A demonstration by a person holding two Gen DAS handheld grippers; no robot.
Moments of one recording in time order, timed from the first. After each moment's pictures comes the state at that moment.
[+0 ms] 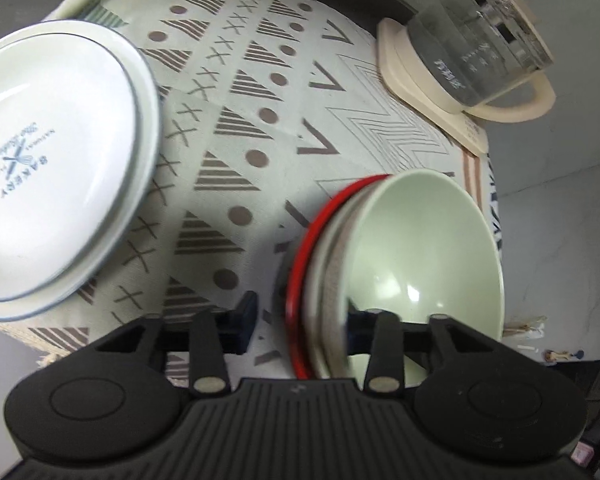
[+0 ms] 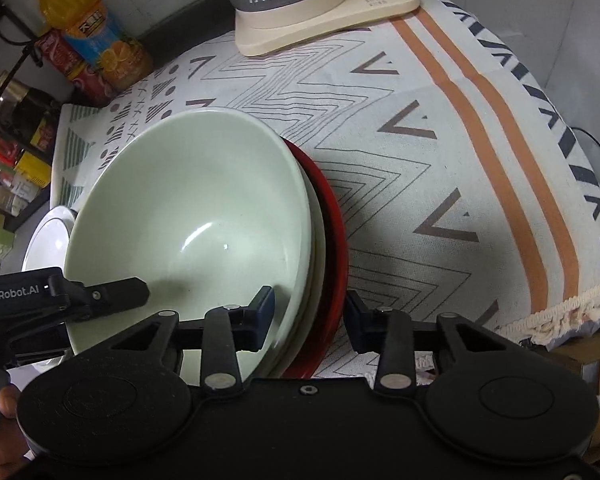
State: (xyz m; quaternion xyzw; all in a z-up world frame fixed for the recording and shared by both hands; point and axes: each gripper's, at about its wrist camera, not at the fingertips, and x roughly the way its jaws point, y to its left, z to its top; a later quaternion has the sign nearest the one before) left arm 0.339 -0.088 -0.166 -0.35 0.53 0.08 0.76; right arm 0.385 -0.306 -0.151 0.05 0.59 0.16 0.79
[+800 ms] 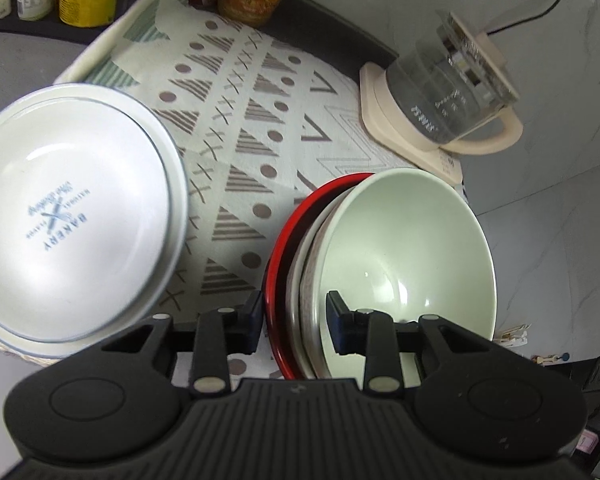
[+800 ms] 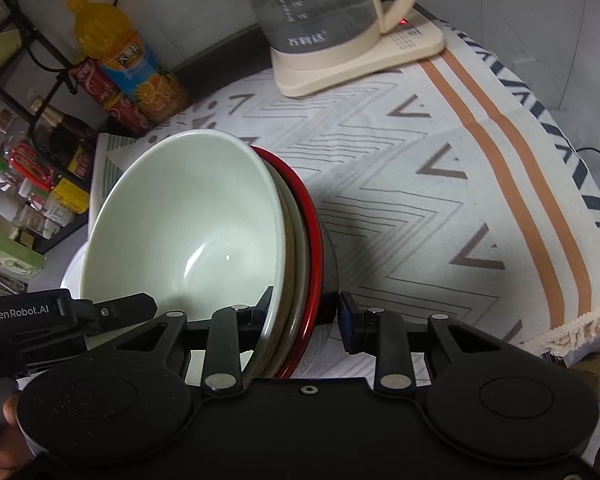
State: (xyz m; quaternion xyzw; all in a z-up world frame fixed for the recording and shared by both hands) left arm 0.322 -0.054 -0.122 -0.34 0.50 0.08 0.79; right arm 0.383 -0.287 -0.113 0.08 0.55 0.18 0.81
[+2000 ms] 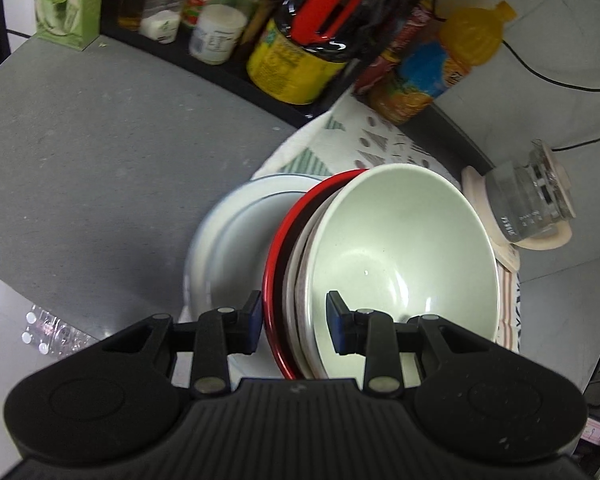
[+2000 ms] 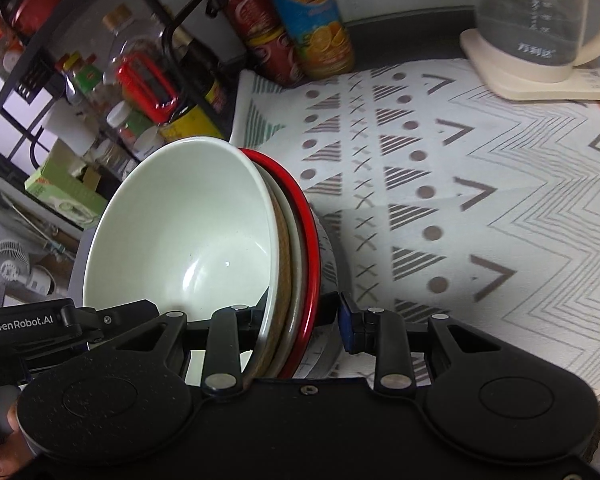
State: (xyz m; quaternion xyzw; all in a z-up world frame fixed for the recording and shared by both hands) left arm 0.228 0.117 -0.109 -0.38 0.46 0.16 0.79; right arm 0.337 -0.098 -0.101 0.03 0.55 0.26 0.79
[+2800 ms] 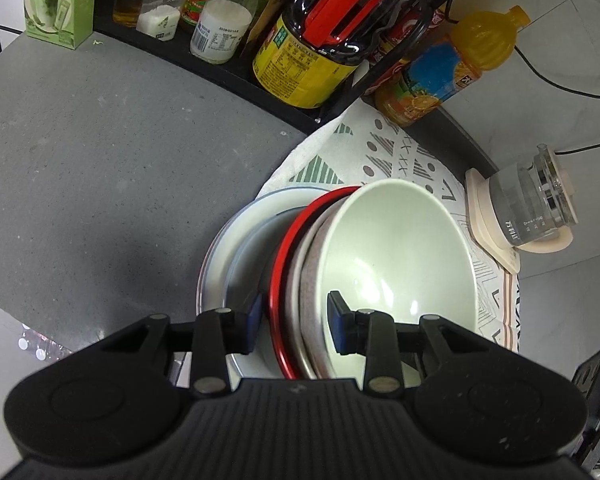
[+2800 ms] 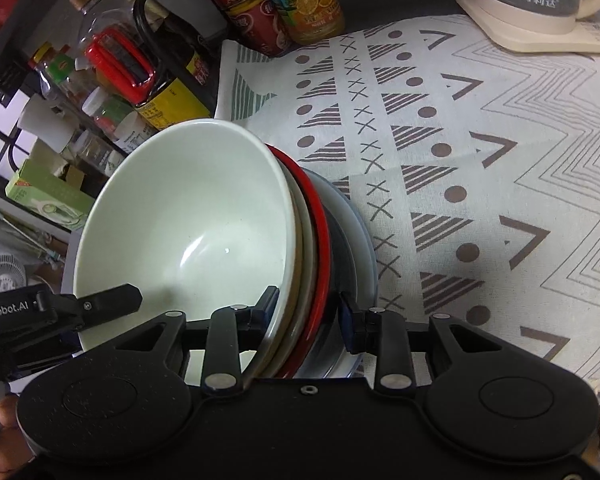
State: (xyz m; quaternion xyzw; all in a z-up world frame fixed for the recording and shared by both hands) left arm 0.240 0.139 -0.117 -0.38 0.46 0.14 0.79; right arm 0.336 -0.079 -0.131 0.06 0.58 0.24 0.78
